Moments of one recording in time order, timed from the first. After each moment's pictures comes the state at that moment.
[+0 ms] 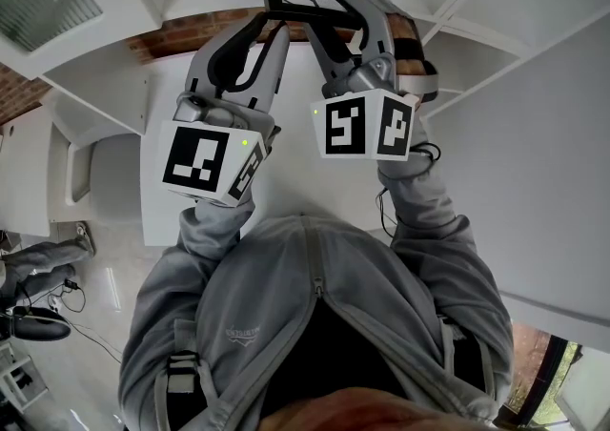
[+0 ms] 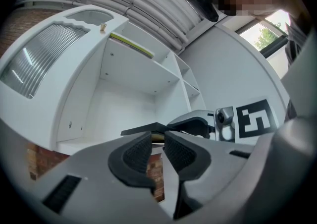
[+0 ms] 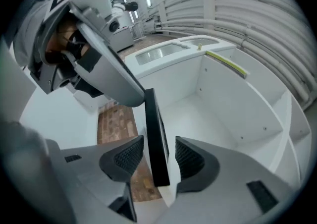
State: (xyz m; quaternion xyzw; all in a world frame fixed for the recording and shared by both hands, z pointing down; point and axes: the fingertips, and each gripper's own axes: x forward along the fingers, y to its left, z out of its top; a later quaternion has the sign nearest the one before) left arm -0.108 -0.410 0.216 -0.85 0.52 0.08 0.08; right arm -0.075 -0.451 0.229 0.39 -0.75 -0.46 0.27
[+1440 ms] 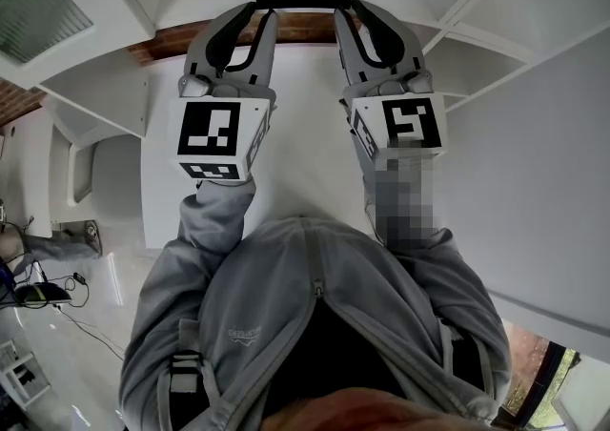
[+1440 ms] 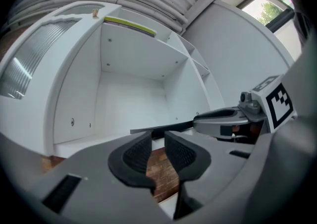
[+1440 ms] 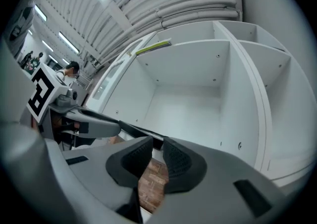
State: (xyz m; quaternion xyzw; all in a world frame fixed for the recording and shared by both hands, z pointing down) left arm -0.125 -0.463 0.235 -0.81 0.57 0.00 0.09; right arm -0.035 -0.476 0.225 0.44 -0.88 -0.17 0.01
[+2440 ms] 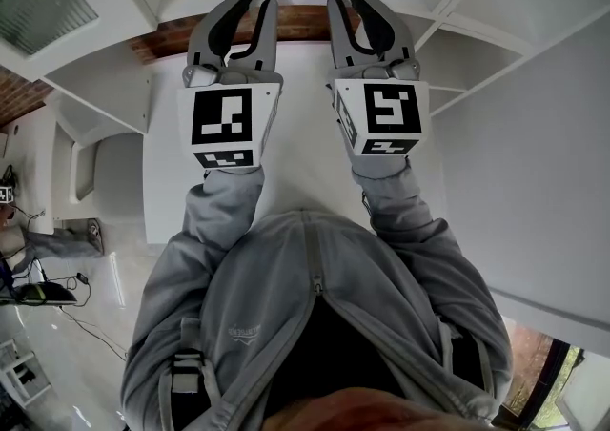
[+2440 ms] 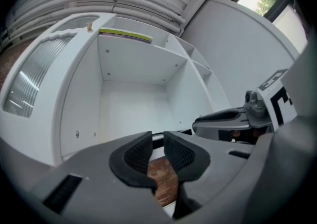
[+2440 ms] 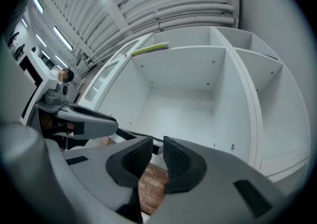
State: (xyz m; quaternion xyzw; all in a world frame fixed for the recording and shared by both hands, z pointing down) left arm -0.120 -0.454 0.218 -0.79 0.60 0.00 0.13; right arm -0.033 -0.472 0.216 0.48 -0.86 -0.17 -0.01
